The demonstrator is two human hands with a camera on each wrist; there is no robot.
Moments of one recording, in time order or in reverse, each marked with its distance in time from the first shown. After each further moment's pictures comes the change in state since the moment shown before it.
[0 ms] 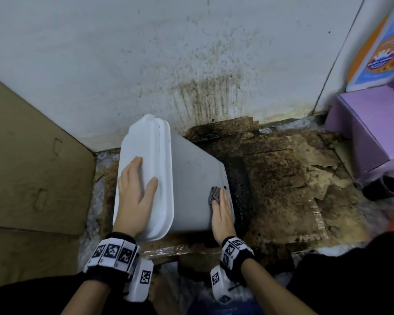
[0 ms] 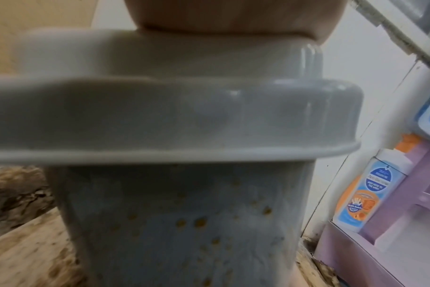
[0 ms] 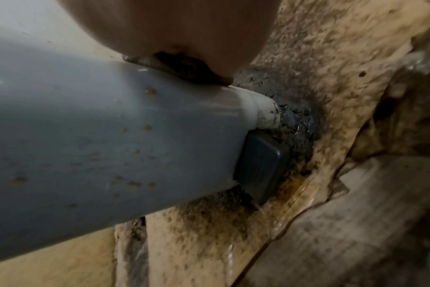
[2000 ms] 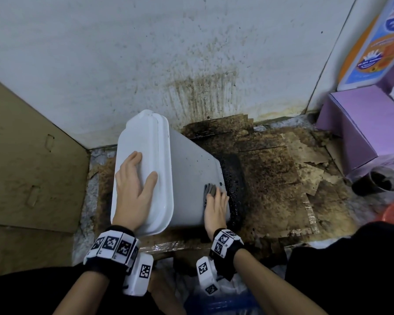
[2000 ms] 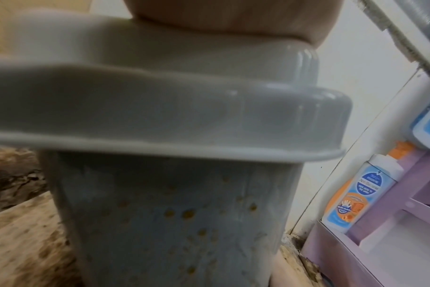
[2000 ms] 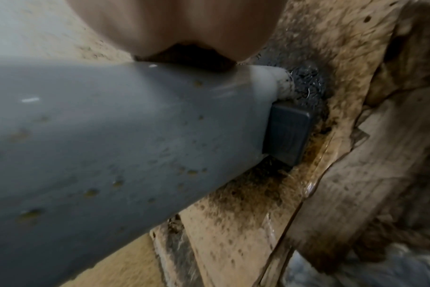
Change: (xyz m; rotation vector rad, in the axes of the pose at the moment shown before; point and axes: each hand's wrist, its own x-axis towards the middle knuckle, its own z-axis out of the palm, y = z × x) left_hand 0.000 0.005 0.002 -0.003 0.025 0.009; right_hand -0.001 -0.008 0.015 -0.026 0.058 0.137
